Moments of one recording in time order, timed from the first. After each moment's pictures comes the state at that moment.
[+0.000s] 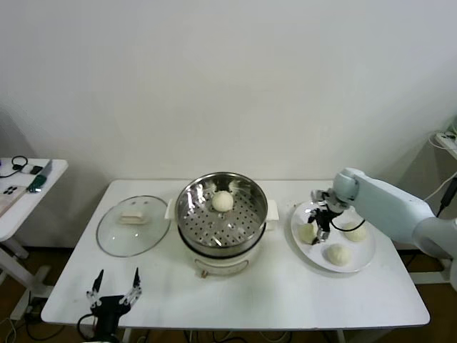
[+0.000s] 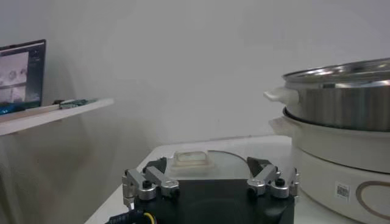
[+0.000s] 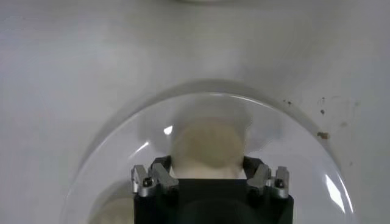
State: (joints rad) left arm 1.74 -1.50 -0.68 -1.95 -0.02 -0.15 -0.06; right arm 0.13 0.97 -1.07 0.76 0.20 -0.10 -1.09
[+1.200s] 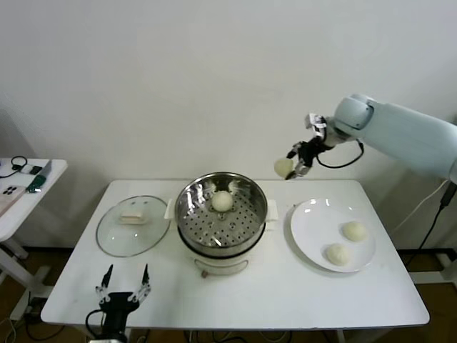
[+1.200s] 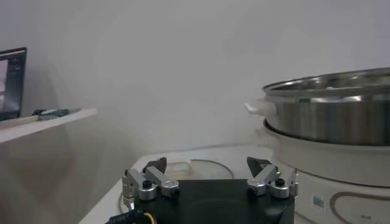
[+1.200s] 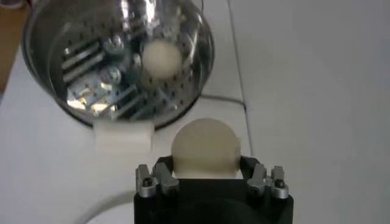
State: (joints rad) left arm 1.75 -1.49 -0.63 -1.98 0.01 -0.15 -0.06; right arm 0.72 0.99 -1.45 1.09 0.86 -0.25 -0.95
